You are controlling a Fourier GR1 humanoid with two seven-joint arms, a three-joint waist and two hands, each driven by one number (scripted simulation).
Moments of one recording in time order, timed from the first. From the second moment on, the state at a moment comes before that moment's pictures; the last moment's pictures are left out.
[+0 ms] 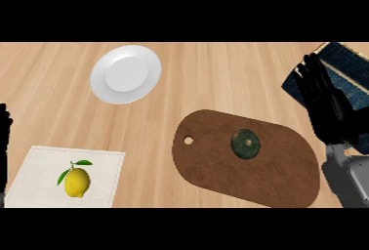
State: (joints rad) left arm 0.05 0.58 -0.03 -1.48 0.08 0.43 -0.04; right arm -0.29 -0.42 0.14 -1.55 -0.45 -0.24 0.08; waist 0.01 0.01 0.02
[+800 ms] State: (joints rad) left arm -0.13 0.49 -0.11 -1.46 0.29 0.19 0.15; right arm -0.48 -0.37 0.45 -1.61 -0.02 -0.01 -0.32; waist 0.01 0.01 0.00
